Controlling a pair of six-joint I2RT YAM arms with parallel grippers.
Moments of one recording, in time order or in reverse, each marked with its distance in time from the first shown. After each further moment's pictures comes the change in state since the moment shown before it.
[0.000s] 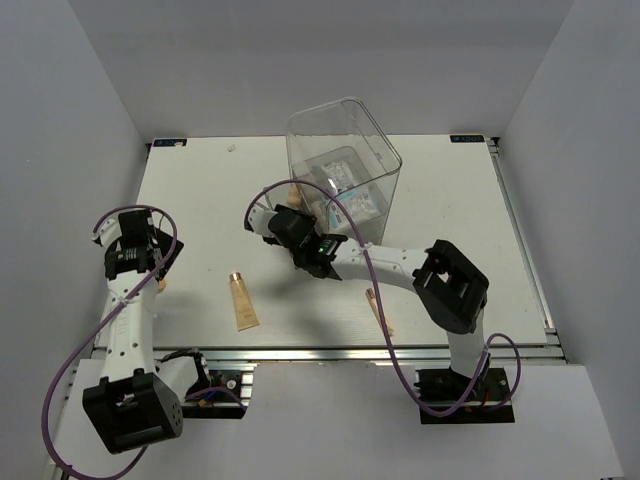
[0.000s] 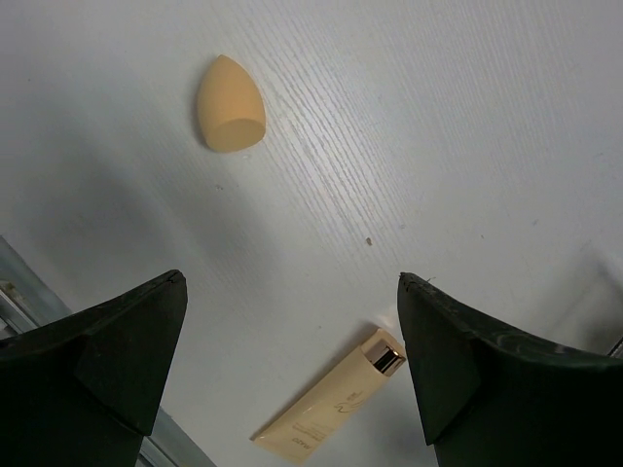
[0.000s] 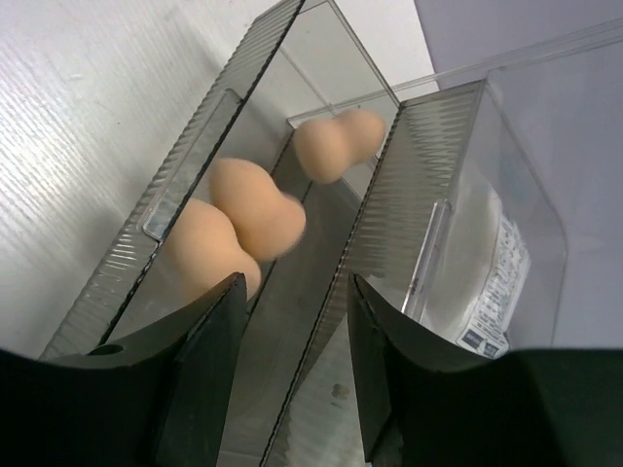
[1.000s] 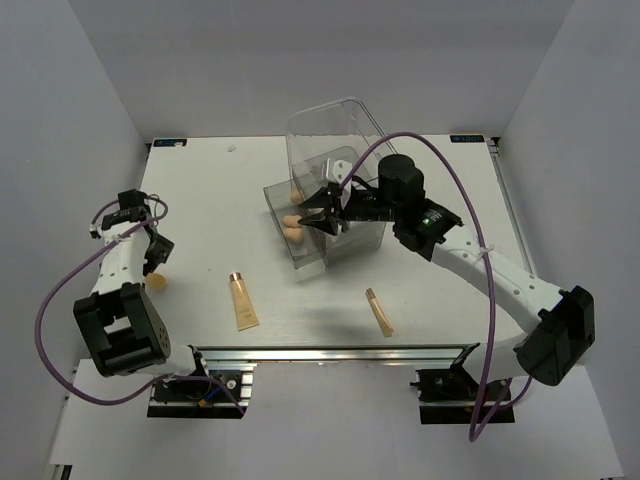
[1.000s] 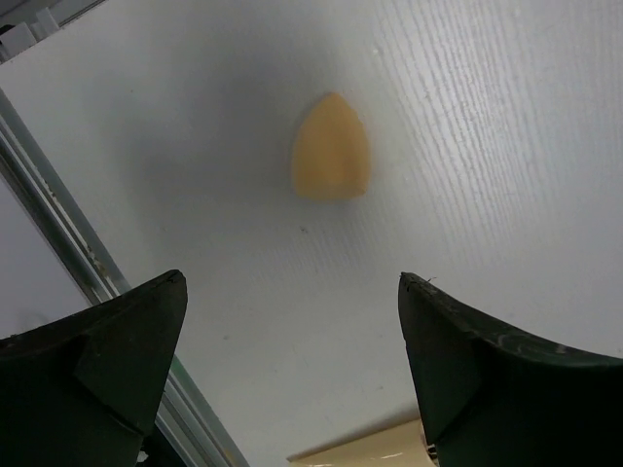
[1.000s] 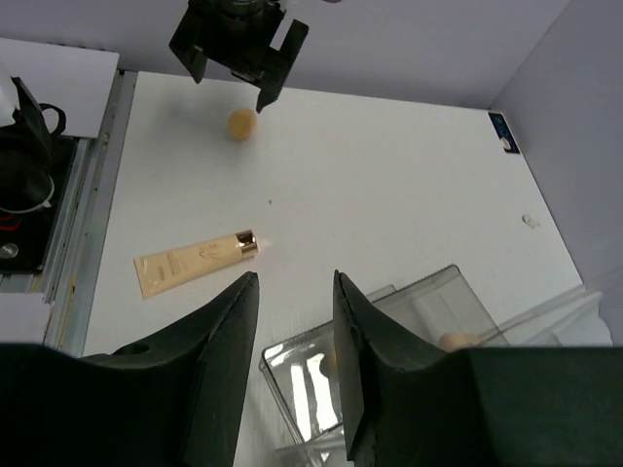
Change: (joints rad) left arm 0.071 0.395 0.193 -0.141 -0.128 -0.012; right arm -0.302 -0.559 -0.138 -0.036 -1.295 0.283
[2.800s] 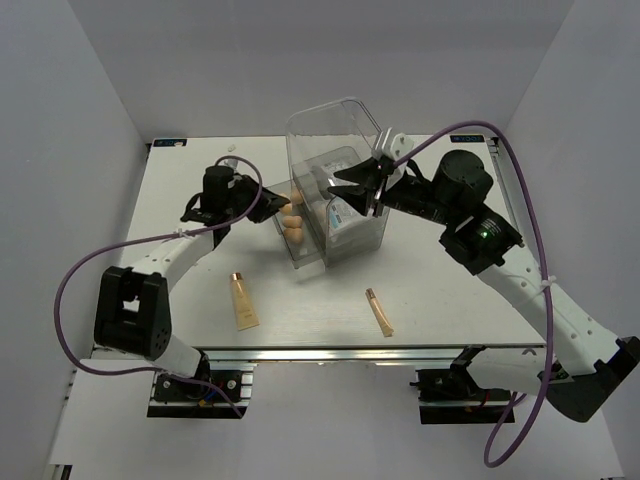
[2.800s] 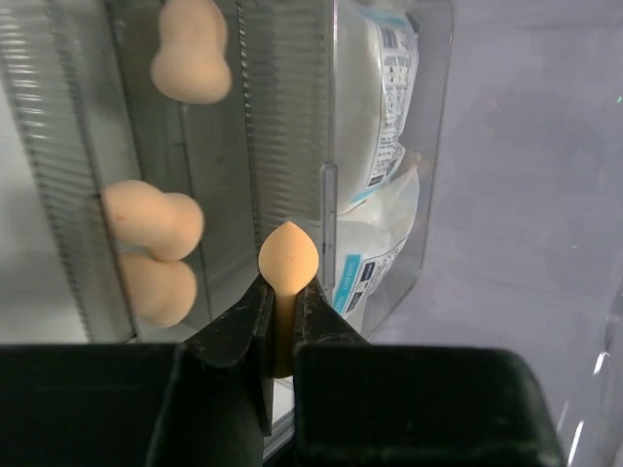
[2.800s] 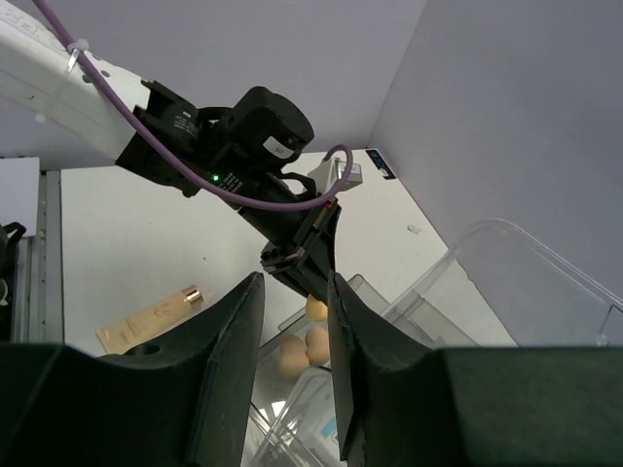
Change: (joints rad) left arm -0.534 0.072 -0.118 0.996 0.834 -0.291; right arm -0.047 -0.212 0.109 -0.112 0.209 0.122
